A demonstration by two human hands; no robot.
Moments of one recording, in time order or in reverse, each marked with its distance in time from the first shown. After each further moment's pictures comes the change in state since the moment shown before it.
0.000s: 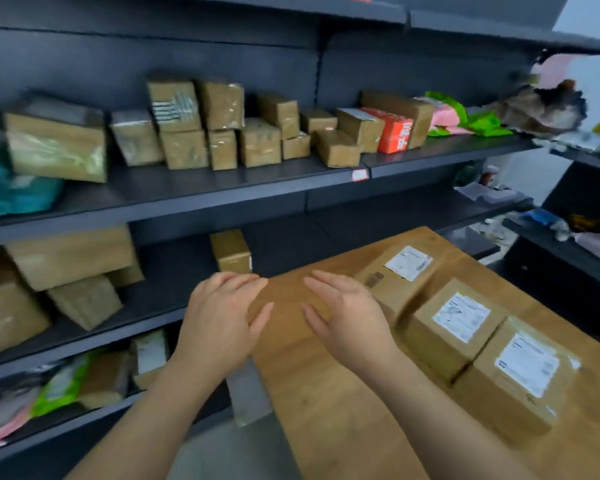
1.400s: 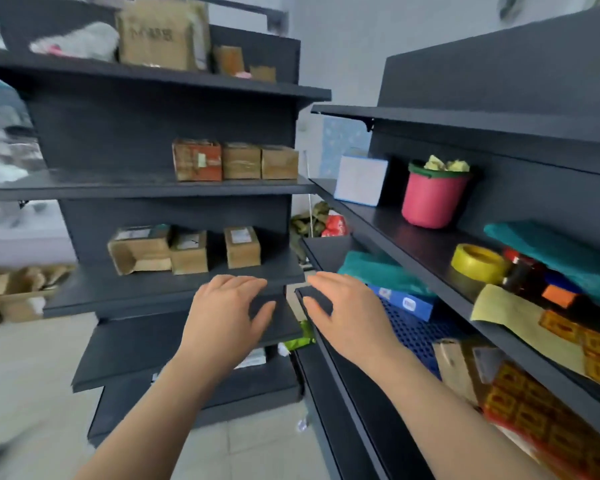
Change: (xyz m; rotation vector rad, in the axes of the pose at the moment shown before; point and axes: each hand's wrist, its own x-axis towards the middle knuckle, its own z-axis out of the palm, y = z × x) left_hand -0.503 -0.534 -0.469 0.912 0.534 -1.460; right_hand 0.060 -0.986 0.238 1.003 -0.348 -1.452
